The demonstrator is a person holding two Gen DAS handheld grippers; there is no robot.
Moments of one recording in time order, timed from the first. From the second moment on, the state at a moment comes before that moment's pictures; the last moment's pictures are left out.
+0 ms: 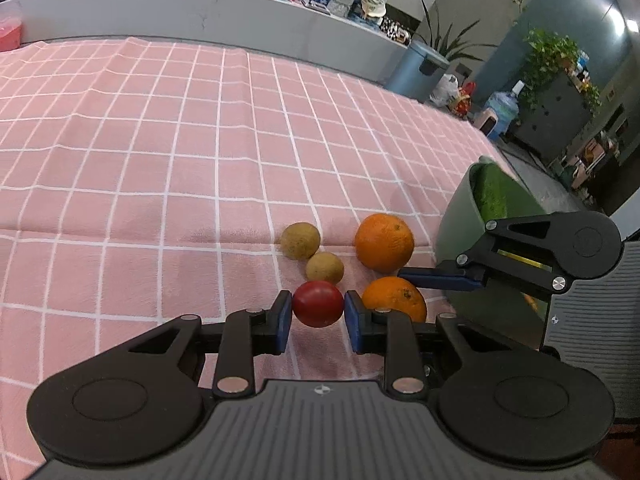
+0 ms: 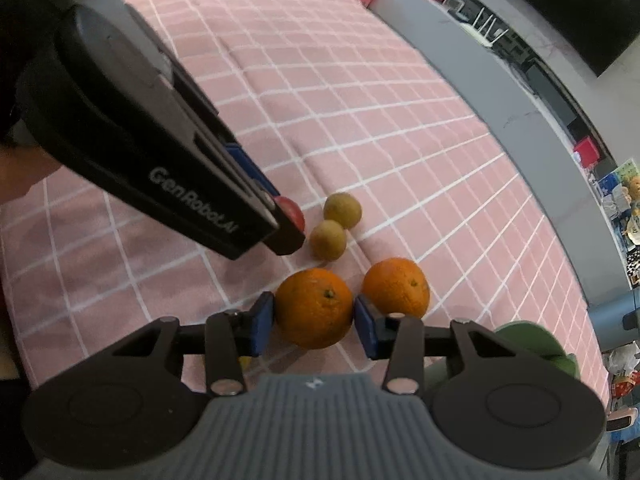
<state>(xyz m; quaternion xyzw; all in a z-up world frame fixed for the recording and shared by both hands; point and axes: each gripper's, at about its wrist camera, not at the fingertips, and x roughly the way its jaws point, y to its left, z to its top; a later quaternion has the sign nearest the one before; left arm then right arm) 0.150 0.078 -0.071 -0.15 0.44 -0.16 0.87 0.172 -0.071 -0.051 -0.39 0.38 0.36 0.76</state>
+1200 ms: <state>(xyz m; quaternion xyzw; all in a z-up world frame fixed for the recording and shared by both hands) 0.158 -0.051 -0.009 -0.04 0.42 -0.28 0.86 0.191 -0.244 0.022 -0.31 0.45 0.27 0.79</state>
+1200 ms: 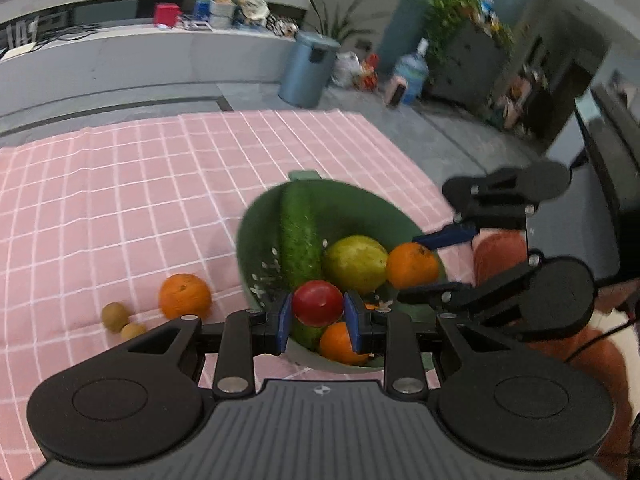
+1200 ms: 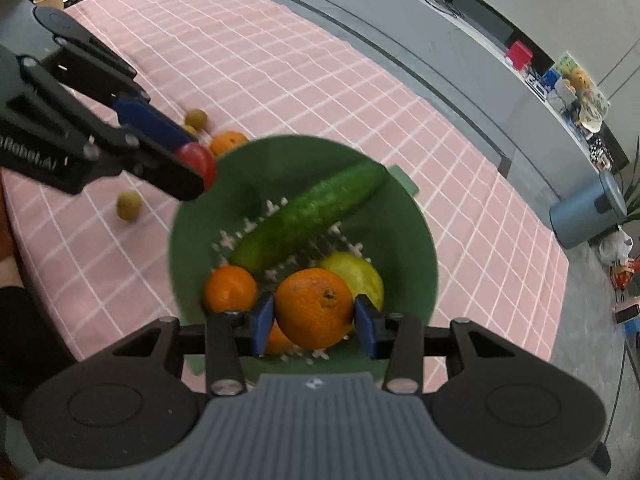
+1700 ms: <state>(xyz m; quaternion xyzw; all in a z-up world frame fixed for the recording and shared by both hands) 0.164 -0.099 -0.036 0.13 0.44 -0.32 0.83 0.211 -0.232 -0.014 -0.36 0.43 0.37 0.74</state>
